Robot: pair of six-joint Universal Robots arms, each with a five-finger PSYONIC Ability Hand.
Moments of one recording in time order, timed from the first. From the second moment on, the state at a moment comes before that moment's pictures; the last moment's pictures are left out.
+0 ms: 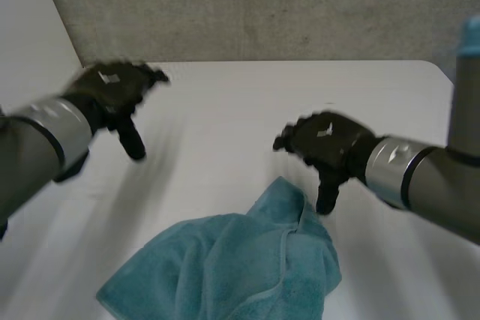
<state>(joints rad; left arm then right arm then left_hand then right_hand) 4.29 -1.73 -1.38 2.82 -1.52 3.42 2.04 -1.29 1.36 0.45 1.26 2.60 0.19 0.20 0.22 0.21 0.05 0.19 0.22 0.22 0.23 0.06</state>
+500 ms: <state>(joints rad) 3.95 -1.85 -1.65 3.02 -1.28 3.44 1.88 -1.24 1.74 0.30 1.22 2.70 0.31 0.30 0.30 0.30 0.13 0.24 0.29 0.29 0.29 0.10</state>
